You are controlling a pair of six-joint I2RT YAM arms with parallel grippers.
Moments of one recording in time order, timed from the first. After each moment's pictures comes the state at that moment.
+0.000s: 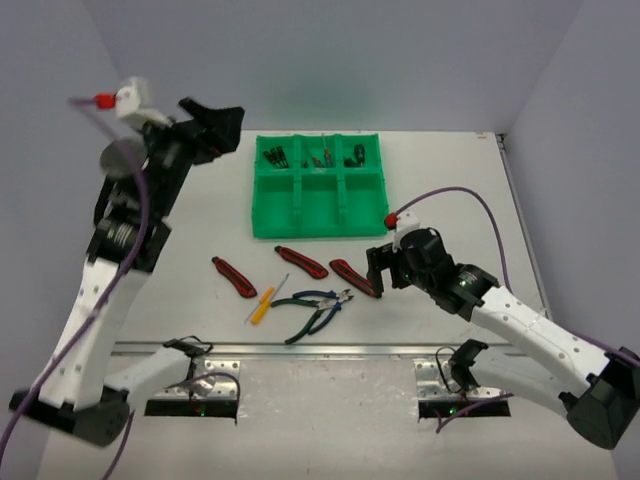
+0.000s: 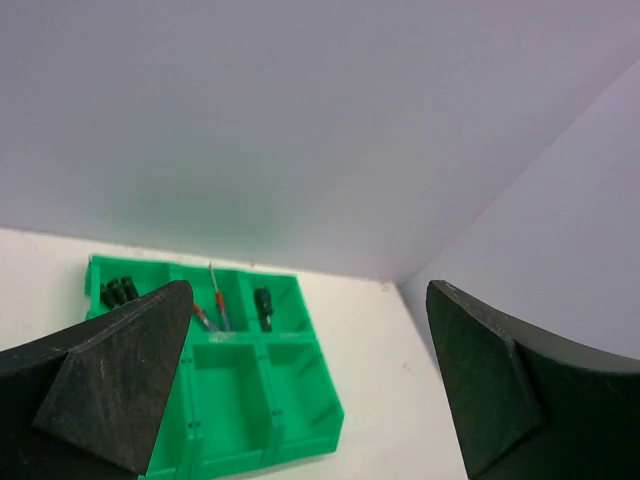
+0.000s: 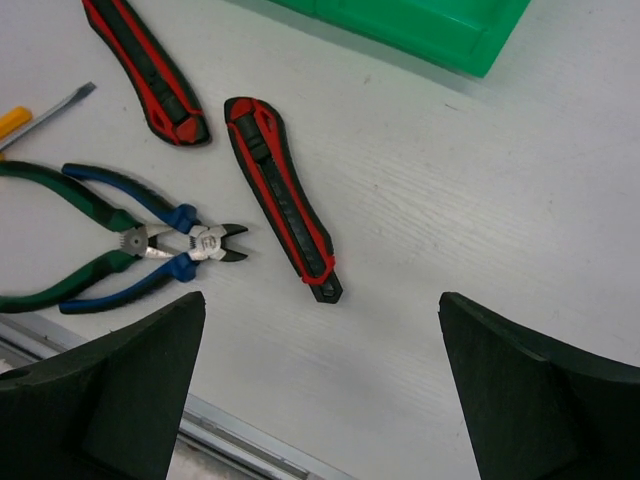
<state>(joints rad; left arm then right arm) -0.26 1.08 1.37 -0.22 -0.08 -0.54 0.71 0.93 0.65 -0.42 0.19 0.25</state>
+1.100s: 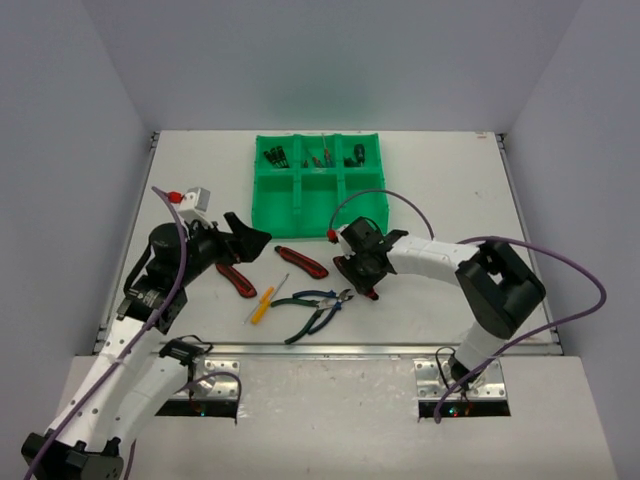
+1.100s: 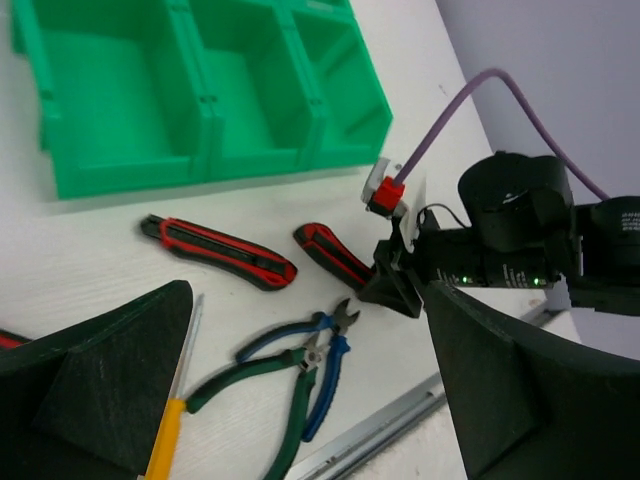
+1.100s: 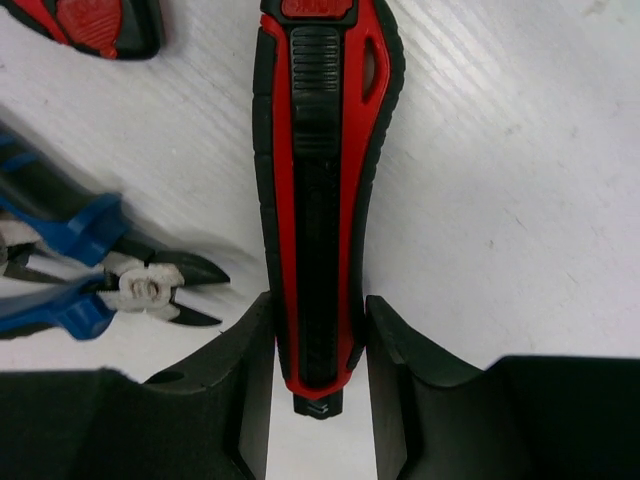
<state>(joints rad) -0.26 0.64 0.66 -0.32 0.25 -0.56 0.71 1.70 0.90 -0.42 0.03 0.02</state>
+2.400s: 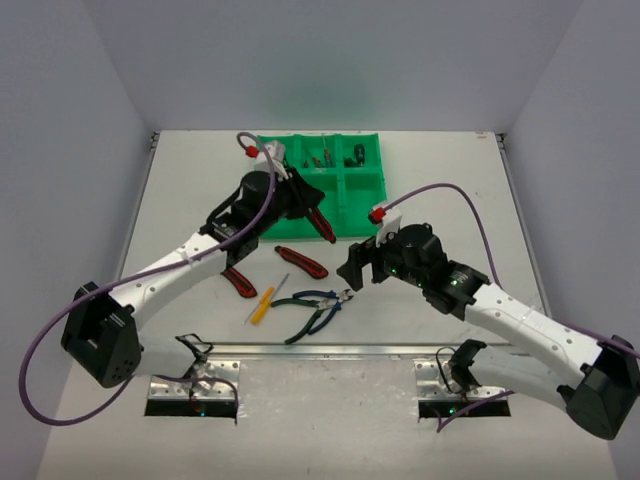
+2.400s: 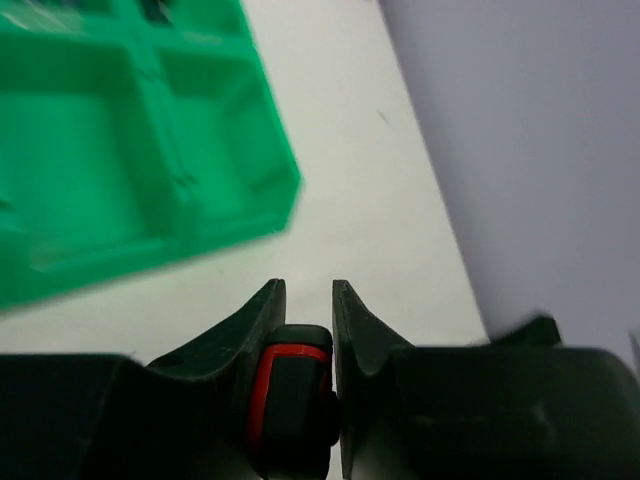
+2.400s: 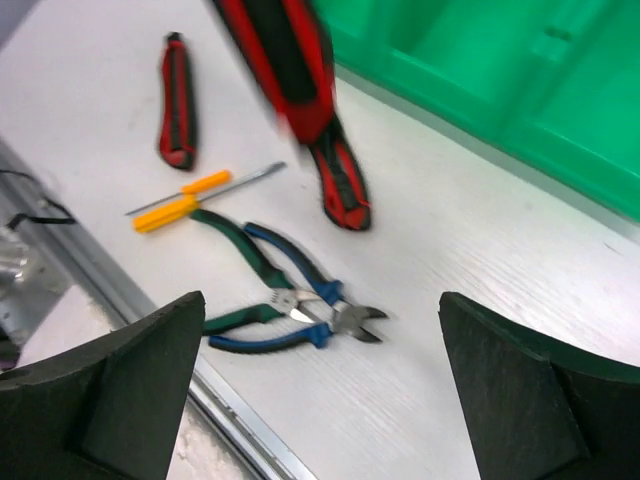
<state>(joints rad) -0.62 1.29 0.92 0.10 0.01 -0.75 0.76 0.99 0.65 -0.10 -0.09 0.26</state>
